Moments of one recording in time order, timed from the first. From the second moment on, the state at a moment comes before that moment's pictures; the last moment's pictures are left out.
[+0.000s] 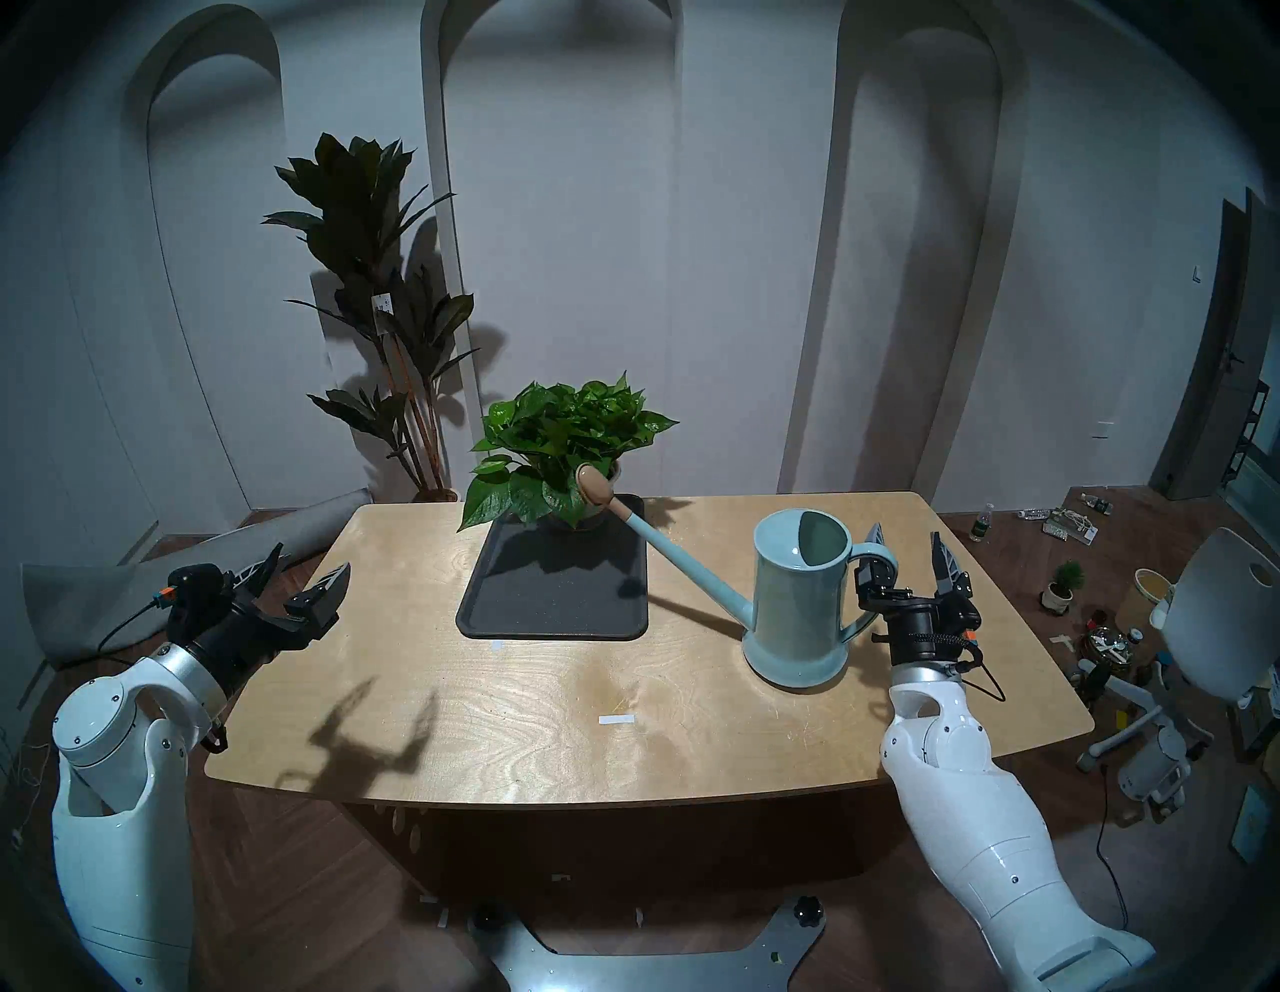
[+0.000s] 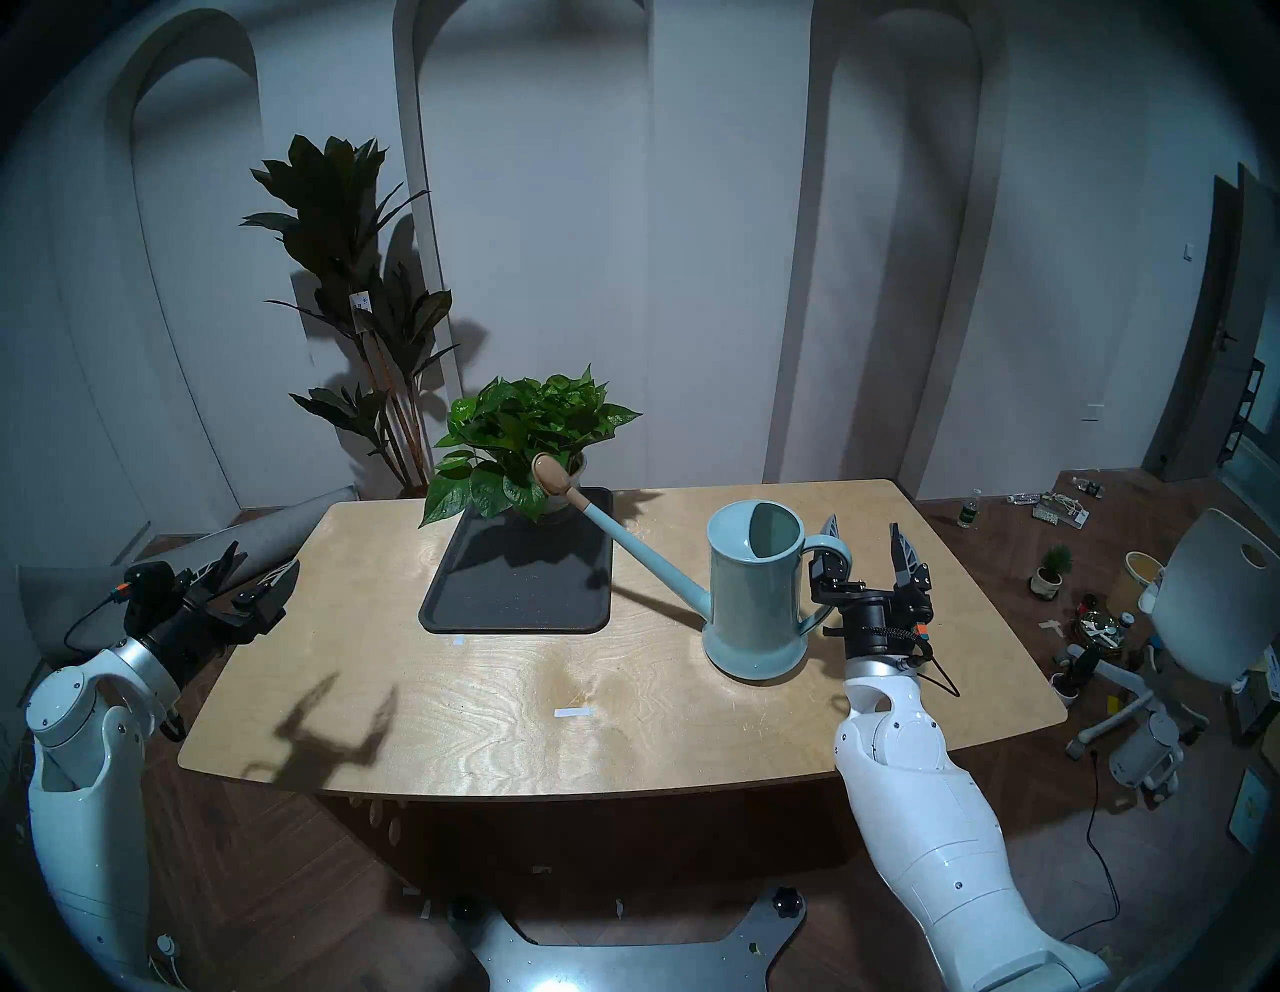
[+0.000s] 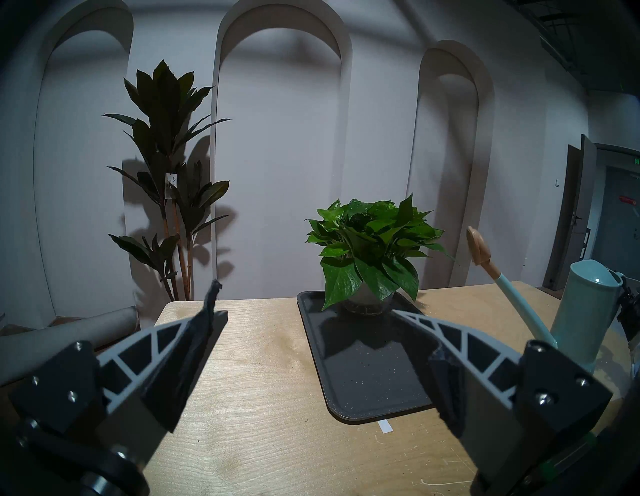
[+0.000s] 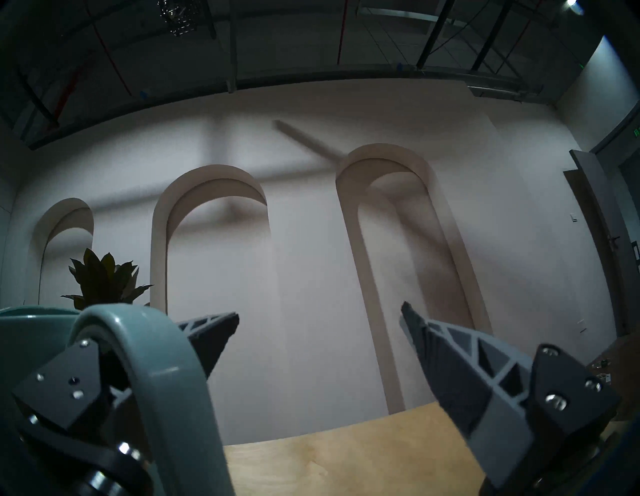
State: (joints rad) left arm 1.97 -1.22 -2.15 -2.01 -0.53 0.34 -0.54; right arm -1.59 -1.27 1.52 -1.31 0.55 -0.77 0.09
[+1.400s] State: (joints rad) left arm 1.97 -1.22 -2.15 -2.01 -0.53 0.34 -0.54; right arm -1.89 -1.36 1.46 -1.45 0.62 -0.93 0.08
